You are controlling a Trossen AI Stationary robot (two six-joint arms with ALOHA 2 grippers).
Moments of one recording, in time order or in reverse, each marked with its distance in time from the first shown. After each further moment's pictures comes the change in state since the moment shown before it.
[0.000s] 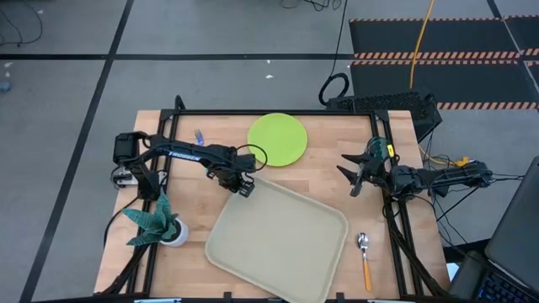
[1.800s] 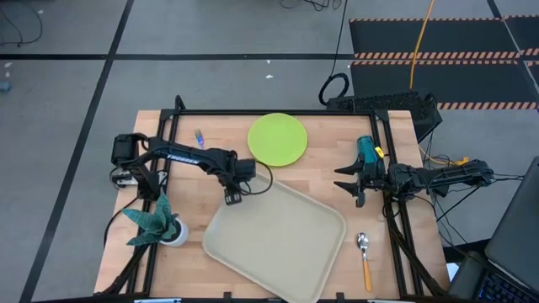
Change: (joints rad) left arm -0.052 -0.016 -0.002 0.018 -0.154 0.806; right arm 0.001 0.026 0.000 0.018 -0.295 0.097
